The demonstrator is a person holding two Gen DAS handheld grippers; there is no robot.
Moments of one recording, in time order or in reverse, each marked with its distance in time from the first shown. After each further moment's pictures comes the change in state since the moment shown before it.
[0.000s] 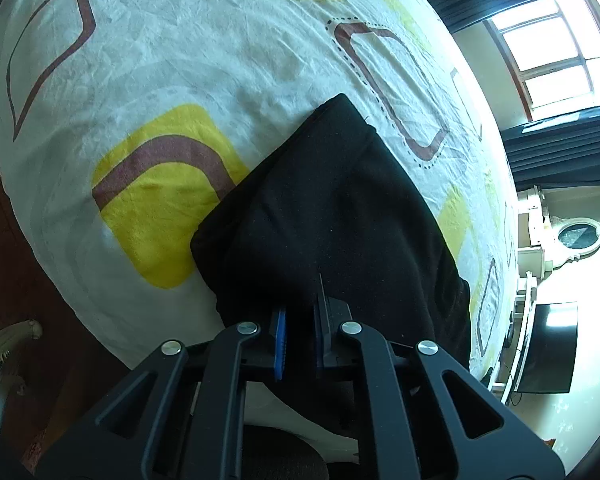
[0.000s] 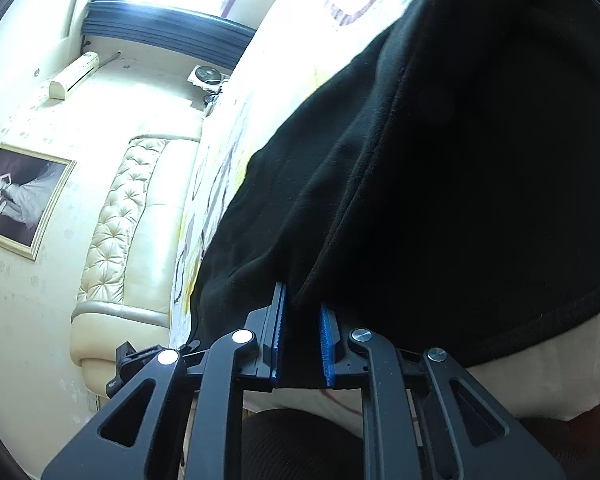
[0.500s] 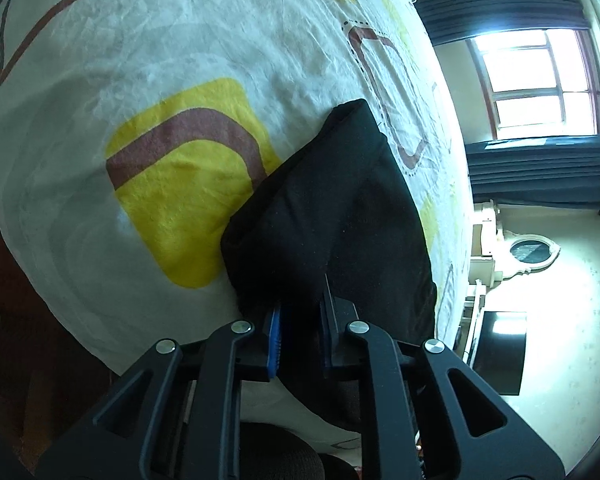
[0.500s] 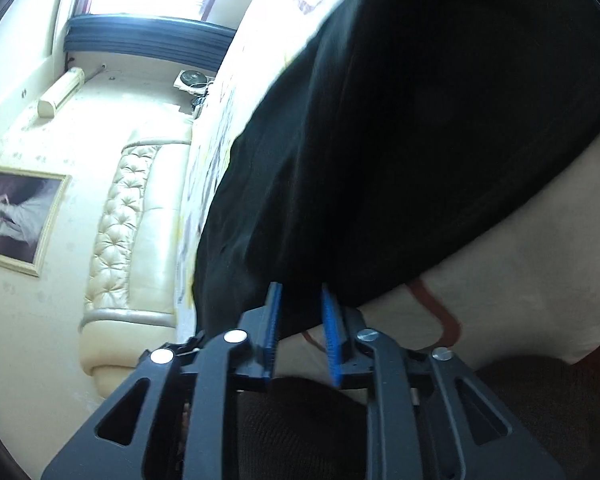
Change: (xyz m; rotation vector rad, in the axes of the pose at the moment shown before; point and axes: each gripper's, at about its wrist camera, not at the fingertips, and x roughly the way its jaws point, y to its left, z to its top) left arm 0.004 0.050 -0.002 -0.083 0.047 -0.212; right arm -0.023 -0.017 -0.012 0.061 0.008 -0.035
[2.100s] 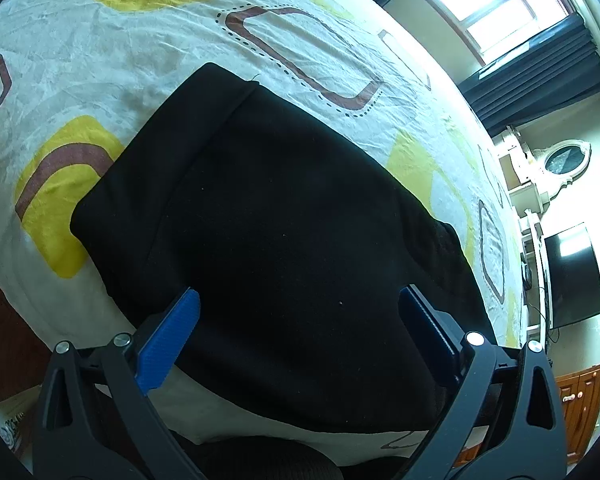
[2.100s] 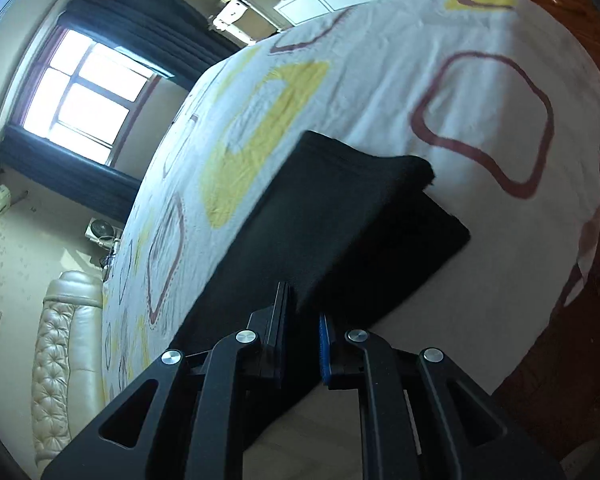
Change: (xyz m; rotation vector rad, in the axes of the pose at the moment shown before) left arm 0.039 -0.092 -0.052 0.375 -0.055 0.189; right arm -0.245 -0.168 0.138 0.230 -0.495 -0.333
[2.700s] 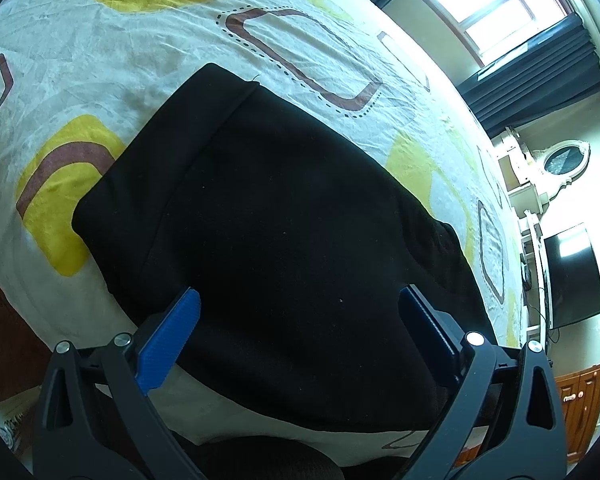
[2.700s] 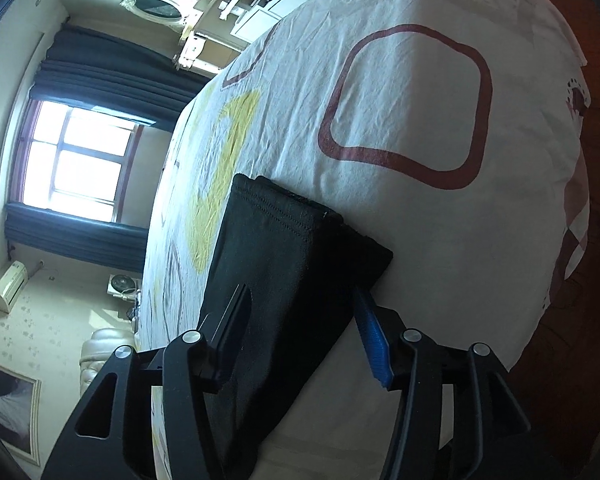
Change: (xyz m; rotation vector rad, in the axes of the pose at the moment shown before) left arm -0.004 0.002 -0.004 -0.005 -0.009 -0.004; right arm -0.003 -0.038 0.006 0.227 -0.063 0.068
